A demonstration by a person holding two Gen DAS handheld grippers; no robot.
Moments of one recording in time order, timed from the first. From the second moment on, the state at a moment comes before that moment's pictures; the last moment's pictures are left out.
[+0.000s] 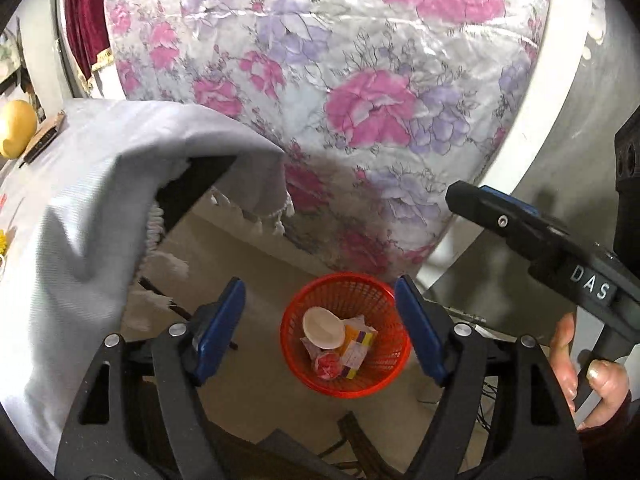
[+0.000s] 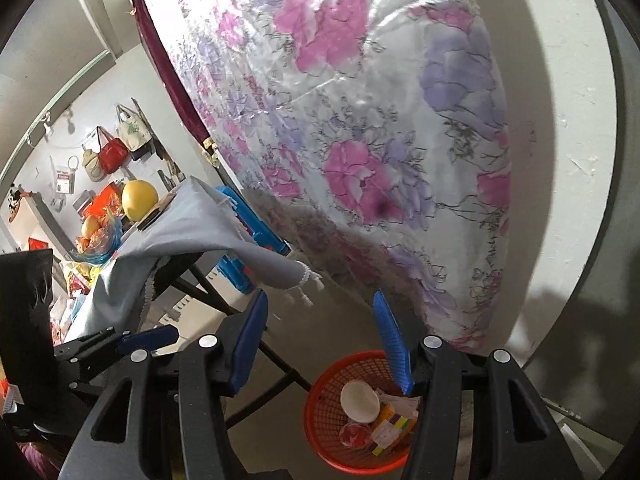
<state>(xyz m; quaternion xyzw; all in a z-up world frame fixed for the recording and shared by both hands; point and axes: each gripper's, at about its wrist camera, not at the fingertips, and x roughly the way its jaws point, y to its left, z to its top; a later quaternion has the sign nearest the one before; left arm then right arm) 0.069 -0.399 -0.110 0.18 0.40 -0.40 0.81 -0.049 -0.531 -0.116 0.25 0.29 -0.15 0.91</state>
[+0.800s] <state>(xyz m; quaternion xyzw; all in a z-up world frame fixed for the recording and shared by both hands) 0.079 -0.286 -0.032 0.08 0.34 -0.34 0.88 -0.039 -0.451 -0.048 0.17 0.26 -0.10 0.94</state>
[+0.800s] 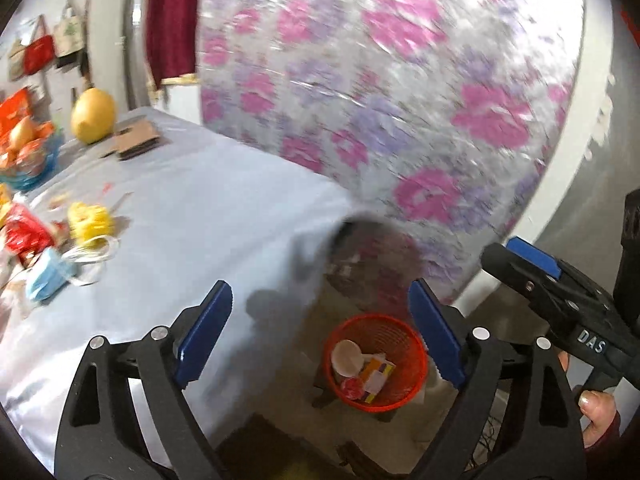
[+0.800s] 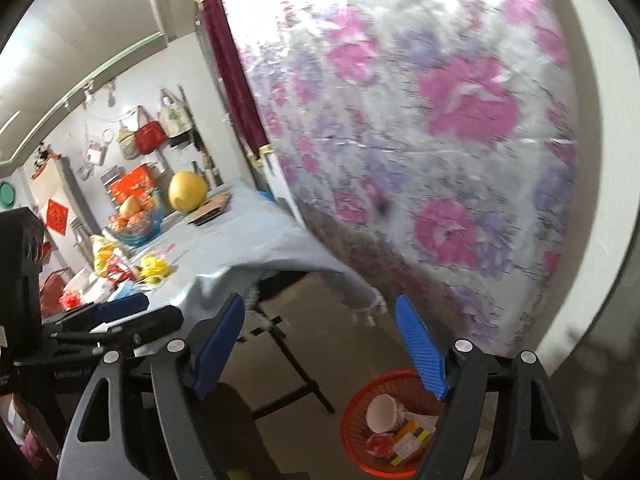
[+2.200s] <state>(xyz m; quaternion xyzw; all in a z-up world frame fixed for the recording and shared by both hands) 0.211 0.113 -0.020 -0.18 0.33 -0.04 0.93 0.161 -0.150 -0.032 0.07 0.35 0.22 0.91</state>
